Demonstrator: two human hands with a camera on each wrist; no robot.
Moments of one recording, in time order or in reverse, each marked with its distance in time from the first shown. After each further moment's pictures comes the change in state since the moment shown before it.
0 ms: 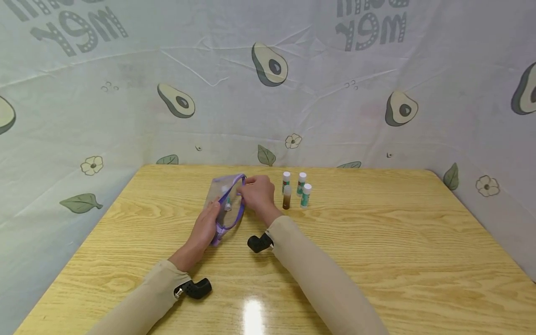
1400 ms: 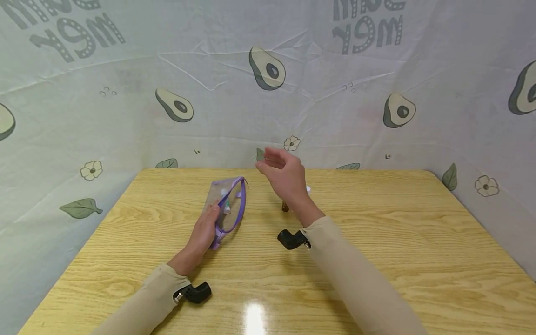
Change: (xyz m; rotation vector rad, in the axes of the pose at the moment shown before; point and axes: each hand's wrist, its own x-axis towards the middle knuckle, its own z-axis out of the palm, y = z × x) left_hand -0.002 0.003 -0.001 0.004 -0.009 -0.004; right_hand -0.033 -0.041 -0.087 0.030 -0.029 -0.439
